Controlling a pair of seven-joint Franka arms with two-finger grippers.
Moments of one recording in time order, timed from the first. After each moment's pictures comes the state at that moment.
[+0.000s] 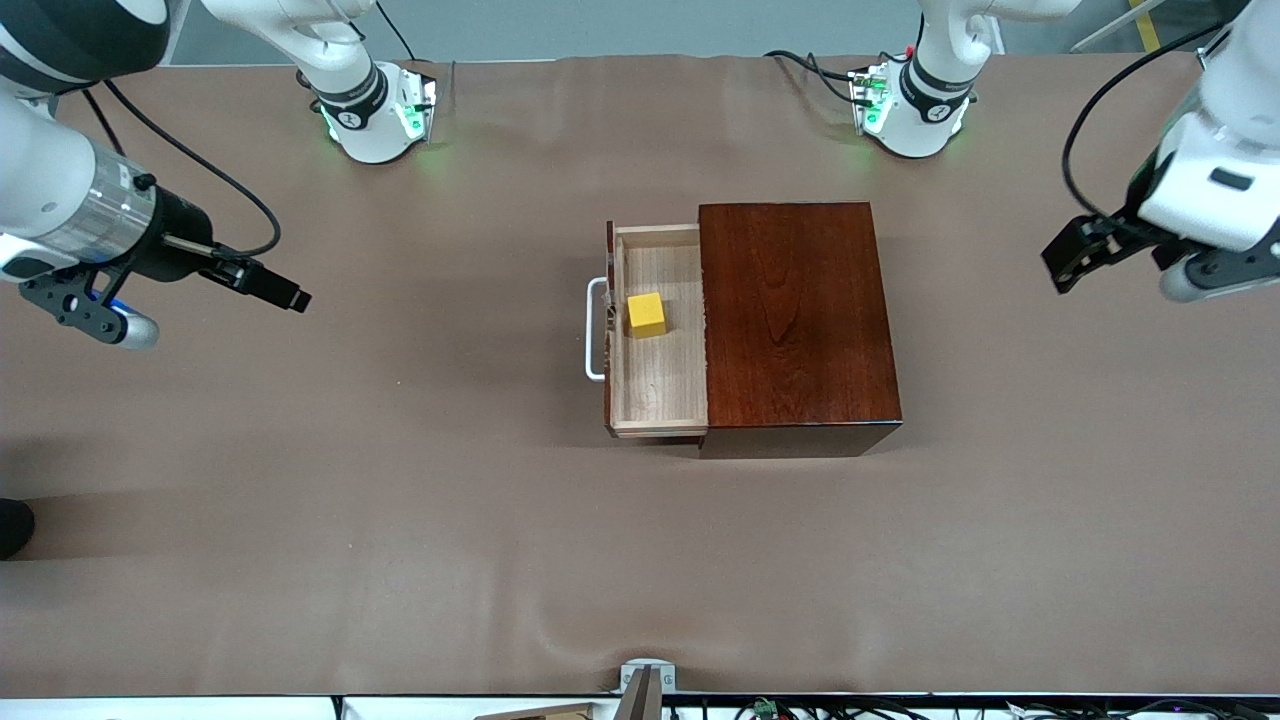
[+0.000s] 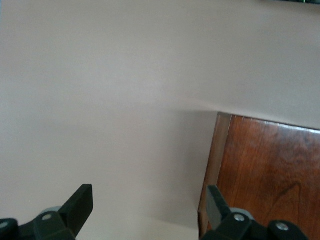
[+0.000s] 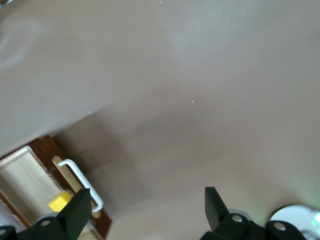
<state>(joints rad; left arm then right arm) -0.23 0.07 0.02 -1.39 0.14 1.48 -0.38 0.08 0.12 0.09 -1.47 0.20 1.52 0.73</state>
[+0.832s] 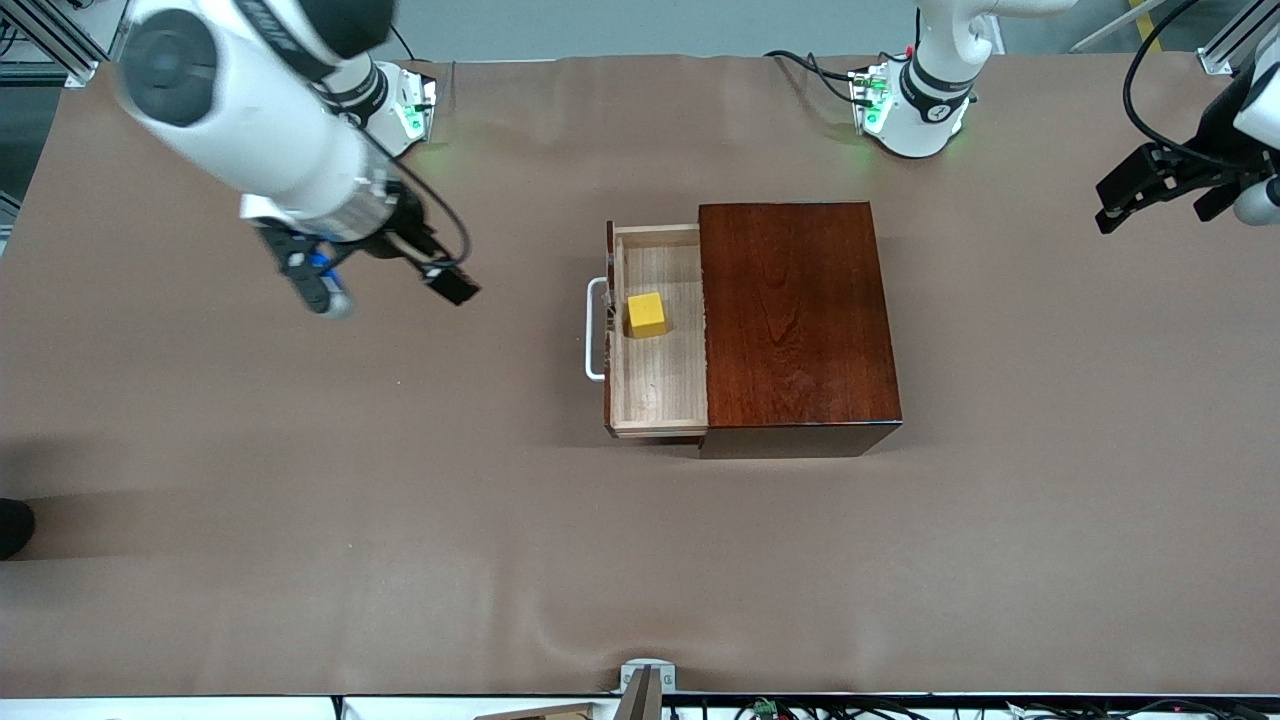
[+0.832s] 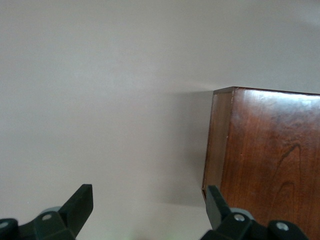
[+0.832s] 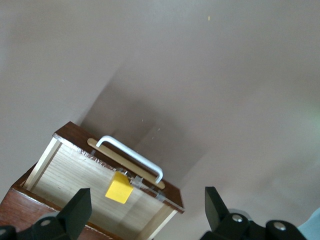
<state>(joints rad) -0.13 -0.07 0.01 -1.52 0.05 1.49 -0.20 0.41 0.20 0.09 -1.48 0.21 1.63 1.42</state>
